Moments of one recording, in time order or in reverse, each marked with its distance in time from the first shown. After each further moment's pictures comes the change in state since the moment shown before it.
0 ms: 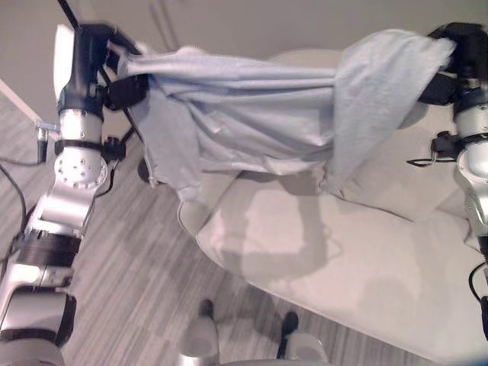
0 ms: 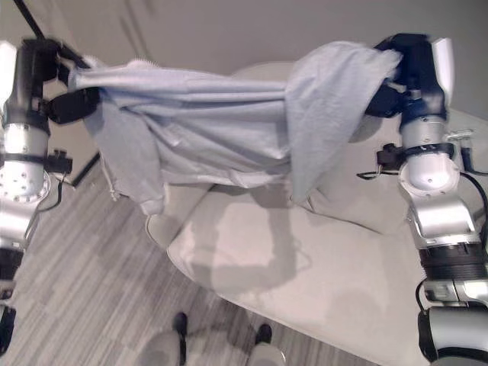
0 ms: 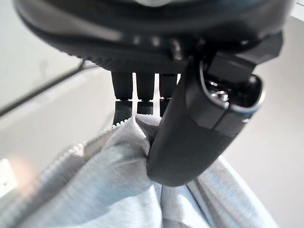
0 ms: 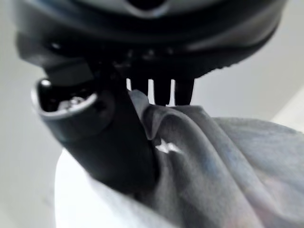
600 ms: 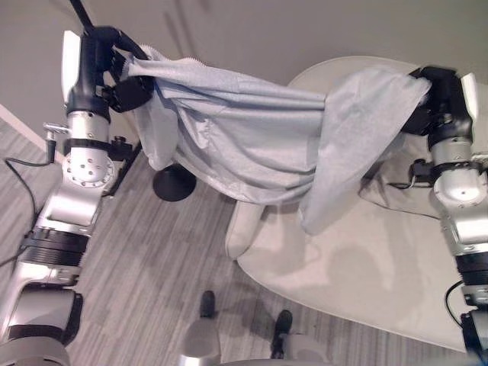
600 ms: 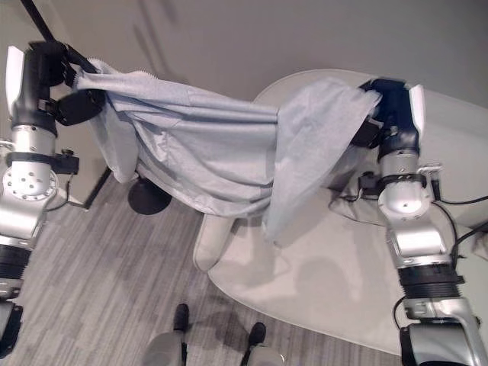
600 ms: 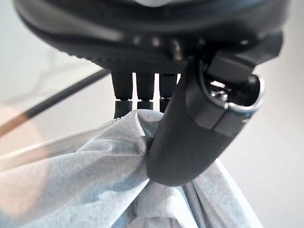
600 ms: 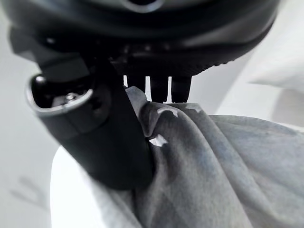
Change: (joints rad) left arm 0.036 -0.076 0.020 -0.005 -0.001 0.050 -0.002; right arm 0.064 0.079 -0.003 -0.010 0.001 0.004 -0.003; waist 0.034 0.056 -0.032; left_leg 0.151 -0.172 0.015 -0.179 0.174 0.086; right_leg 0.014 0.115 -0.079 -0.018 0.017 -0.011
